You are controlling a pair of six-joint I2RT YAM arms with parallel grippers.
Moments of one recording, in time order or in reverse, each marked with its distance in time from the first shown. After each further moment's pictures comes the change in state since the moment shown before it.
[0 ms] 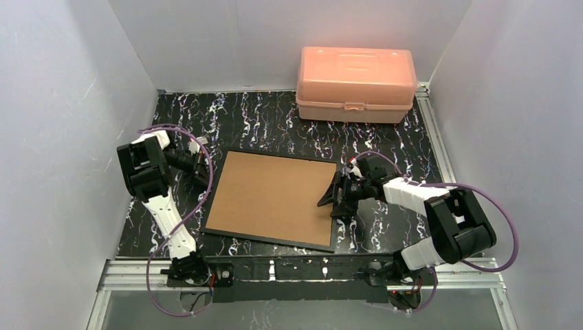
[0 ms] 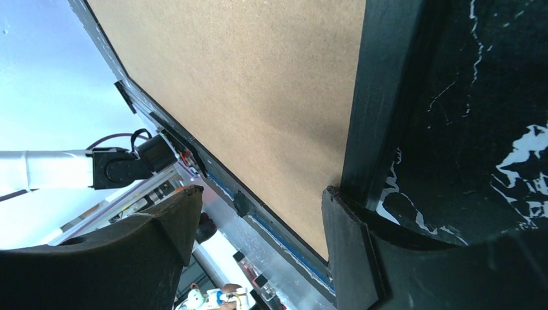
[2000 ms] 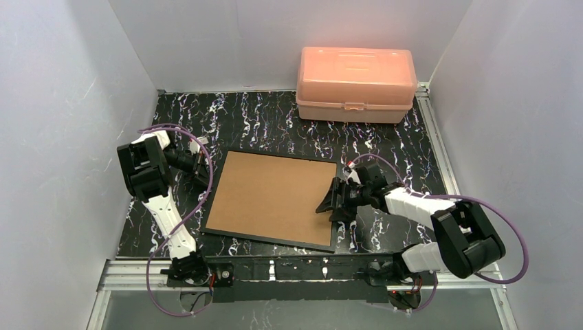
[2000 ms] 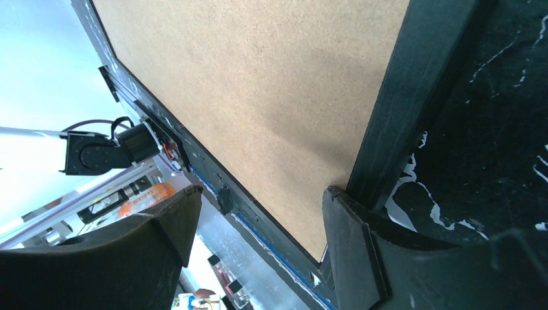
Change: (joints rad) left arm -0.001 0.000 -0.001 -0.005 0.009 0.026; right arm 0.071 -0.100 -0.095 0.090 0.044 -0.001
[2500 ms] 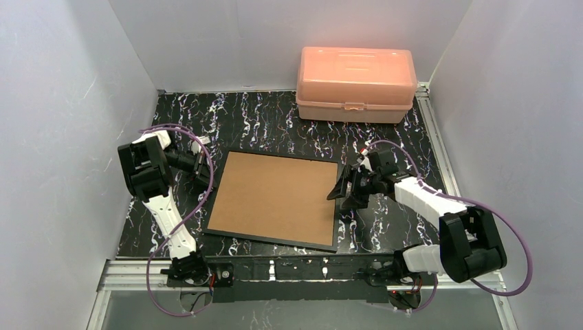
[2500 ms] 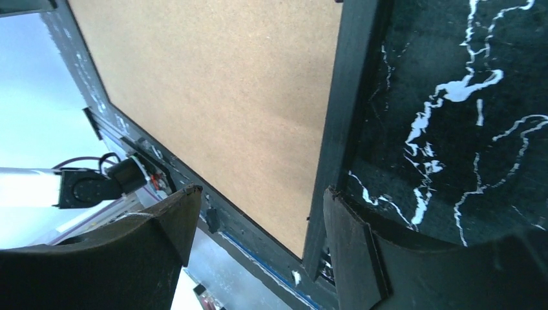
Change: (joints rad) left arm -0.003 0.000 0.000 -0.066 0.067 0.064; right arm -0.138 -0.043 0.126 -0.219 0.057 -0.141
